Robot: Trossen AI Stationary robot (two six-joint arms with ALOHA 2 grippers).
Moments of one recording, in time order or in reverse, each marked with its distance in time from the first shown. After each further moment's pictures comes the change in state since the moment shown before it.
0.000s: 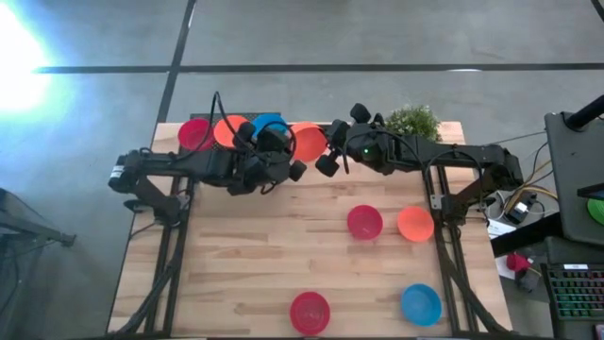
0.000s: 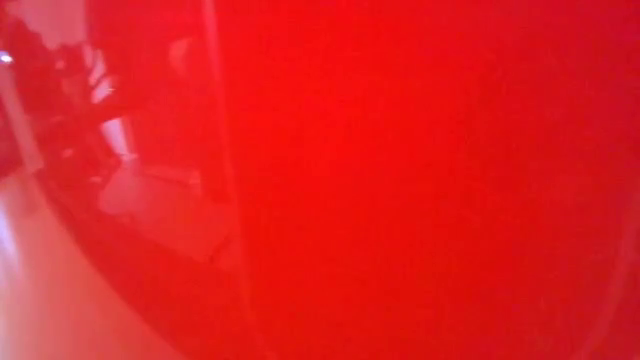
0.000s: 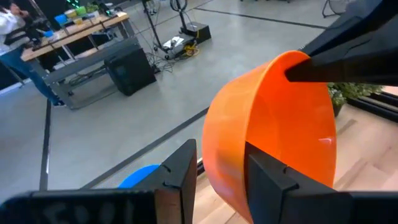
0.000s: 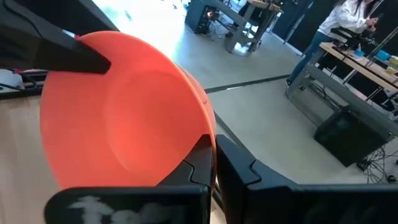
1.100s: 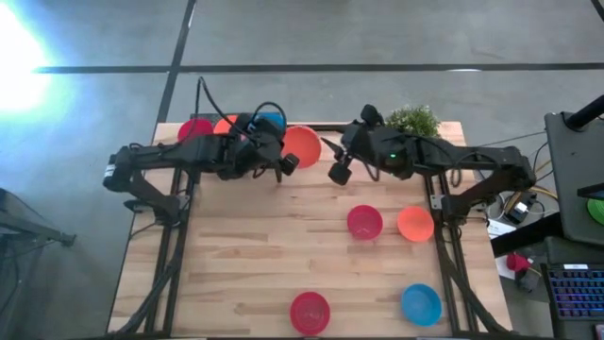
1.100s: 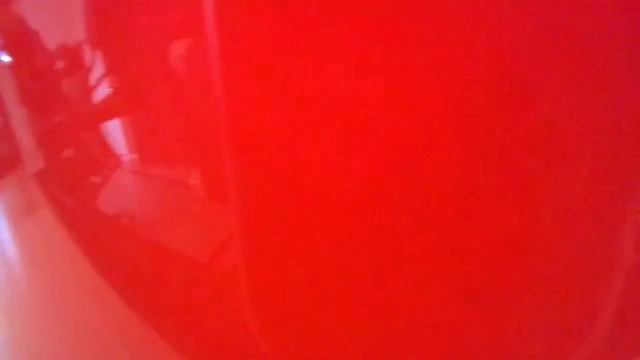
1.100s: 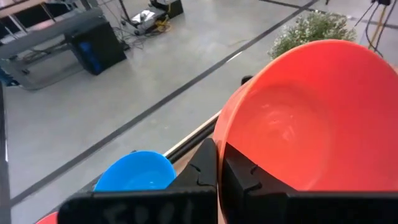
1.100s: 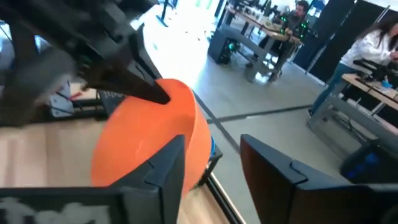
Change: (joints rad) left arm 0.083 -0.058 -0.001 -0.056 0.226 0.009; right arm 0.067 -0.097 0.000 0.019 -0.038 -0.050
